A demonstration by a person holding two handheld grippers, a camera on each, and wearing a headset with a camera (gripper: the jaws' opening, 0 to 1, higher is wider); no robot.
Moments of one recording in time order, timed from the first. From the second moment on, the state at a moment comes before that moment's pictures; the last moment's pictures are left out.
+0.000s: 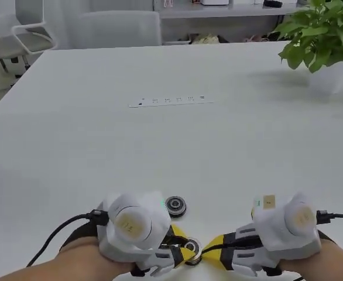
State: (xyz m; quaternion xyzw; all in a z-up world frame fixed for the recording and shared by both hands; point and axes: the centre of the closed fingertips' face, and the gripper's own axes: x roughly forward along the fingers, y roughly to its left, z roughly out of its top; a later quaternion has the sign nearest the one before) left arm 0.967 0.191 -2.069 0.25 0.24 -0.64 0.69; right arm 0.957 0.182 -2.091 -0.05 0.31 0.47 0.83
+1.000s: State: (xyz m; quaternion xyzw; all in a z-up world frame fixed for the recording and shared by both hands) left arm 0.968 0.190 -2.069 0.25 0.24 -0.63 0.69; right arm 0.963 0.181 -2.073 0.08 0.29 0.43 0.85
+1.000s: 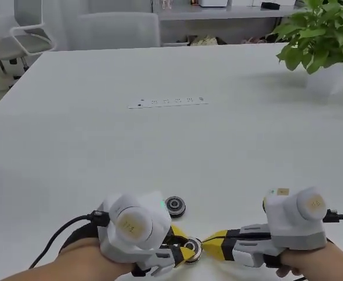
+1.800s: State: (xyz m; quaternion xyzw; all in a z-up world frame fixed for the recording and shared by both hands) left arm 0.968 0.190 -2.069 0.26 0.24 -0.63 0.69; right arm 0.963 0.191 -2.068 0.07 0.28 0.45 0.84
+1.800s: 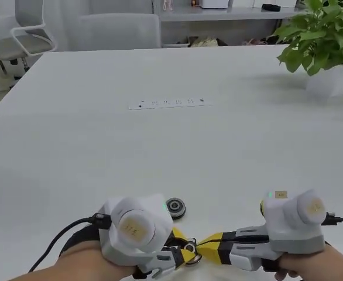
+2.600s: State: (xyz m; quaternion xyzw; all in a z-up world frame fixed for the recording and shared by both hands) left arm 0.968 0.188 -2.068 0.25 0.23 -0.63 0.70; right arm 0.960 0.192 -2.066 0.06 0.27 0.46 0.84
